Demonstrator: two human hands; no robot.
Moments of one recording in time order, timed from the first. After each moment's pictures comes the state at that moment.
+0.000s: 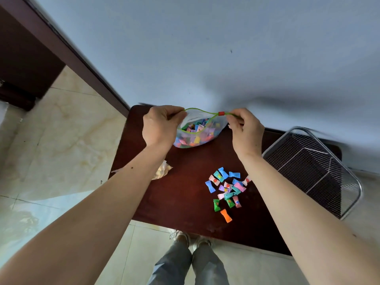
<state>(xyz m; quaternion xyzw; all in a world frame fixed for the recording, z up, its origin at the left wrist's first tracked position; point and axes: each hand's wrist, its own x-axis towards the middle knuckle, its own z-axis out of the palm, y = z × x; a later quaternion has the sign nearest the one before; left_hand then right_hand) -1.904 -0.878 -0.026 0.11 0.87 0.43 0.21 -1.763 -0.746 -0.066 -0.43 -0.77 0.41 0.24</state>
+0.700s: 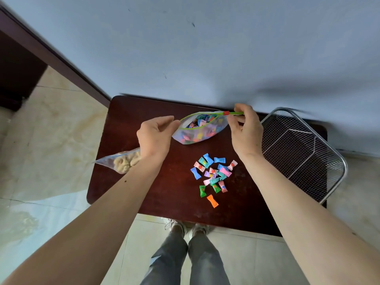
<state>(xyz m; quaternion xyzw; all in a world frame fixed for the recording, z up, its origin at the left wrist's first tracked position) -1.831 -0.883 -0.044 0.07 0.85 0.46 0.25 -1.690 -0.733 -0.083 -0.45 -0.76 0.40 0.23</state>
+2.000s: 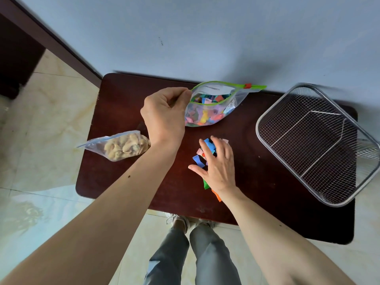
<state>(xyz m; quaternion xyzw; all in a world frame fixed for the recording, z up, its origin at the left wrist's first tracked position) -1.801 -0.865 -0.062 0.11 0.83 0.53 0.16 -1.642 -0.840 -0.241 -0.31 -0.94 0.15 0.06</state>
